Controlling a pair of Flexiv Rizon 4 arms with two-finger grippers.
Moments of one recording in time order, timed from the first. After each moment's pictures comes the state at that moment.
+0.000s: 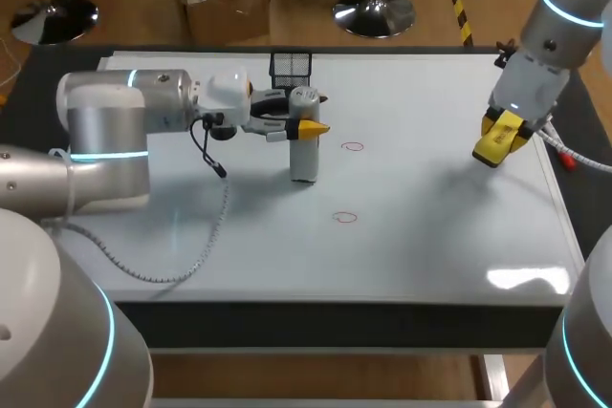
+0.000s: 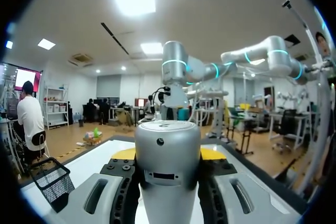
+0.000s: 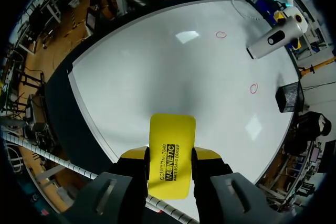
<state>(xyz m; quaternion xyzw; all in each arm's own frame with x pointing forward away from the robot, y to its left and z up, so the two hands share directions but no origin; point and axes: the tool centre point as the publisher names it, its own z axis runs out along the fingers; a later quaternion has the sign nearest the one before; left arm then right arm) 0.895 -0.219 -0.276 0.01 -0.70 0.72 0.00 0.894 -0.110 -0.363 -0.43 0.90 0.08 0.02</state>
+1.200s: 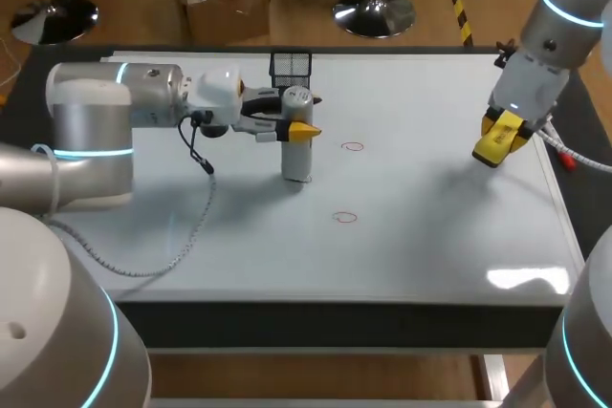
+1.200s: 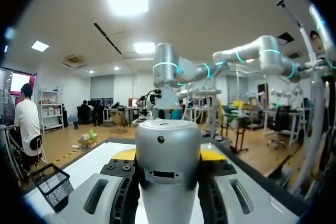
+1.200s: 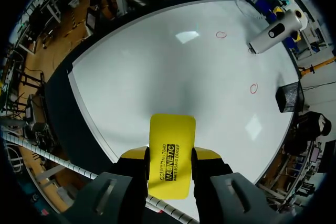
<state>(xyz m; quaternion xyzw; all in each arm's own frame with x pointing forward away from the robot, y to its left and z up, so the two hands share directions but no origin) 0.874 -0.207 -0.260 -0.03 -0.69 0.72 0.02 0.895 -0.110 -0.363 -0.43 0.90 0.08 0.02</state>
